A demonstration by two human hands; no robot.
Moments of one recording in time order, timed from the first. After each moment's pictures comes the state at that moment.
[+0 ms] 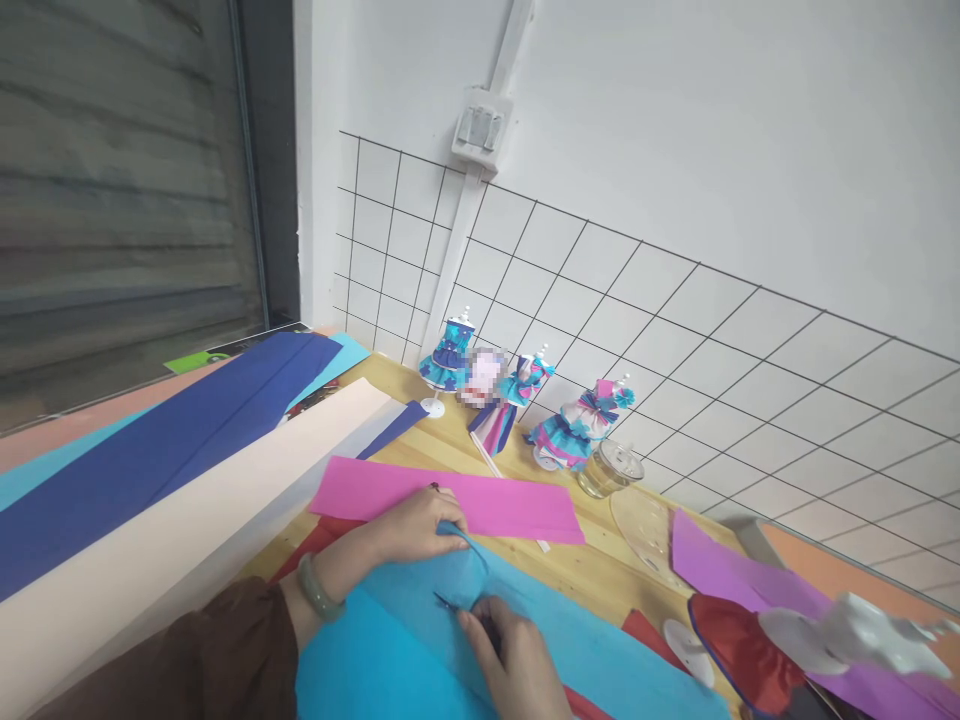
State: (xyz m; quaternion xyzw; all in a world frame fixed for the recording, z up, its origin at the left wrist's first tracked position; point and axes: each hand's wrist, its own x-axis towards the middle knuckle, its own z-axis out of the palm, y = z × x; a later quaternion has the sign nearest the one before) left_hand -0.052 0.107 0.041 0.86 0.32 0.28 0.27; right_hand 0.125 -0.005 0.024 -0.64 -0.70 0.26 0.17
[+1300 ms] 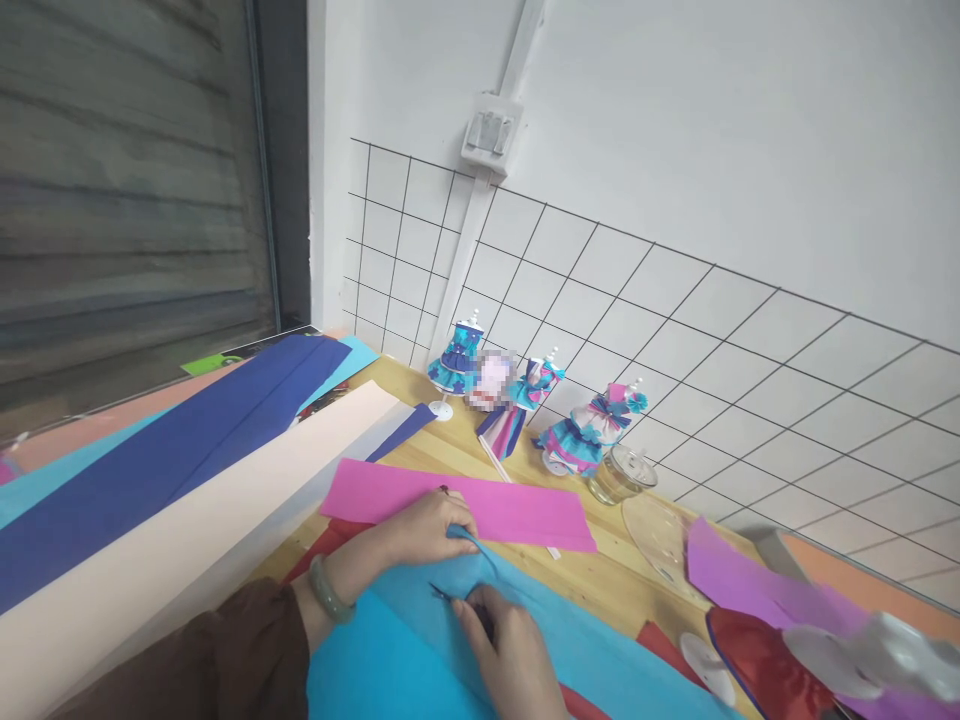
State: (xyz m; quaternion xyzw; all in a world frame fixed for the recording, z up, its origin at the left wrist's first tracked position) left_hand -0.054 0.107 0.045 0.86 0.32 0.28 0.28; right_hand 0.104 0.004 0.039 -0.64 -0.70 0.27 0.17
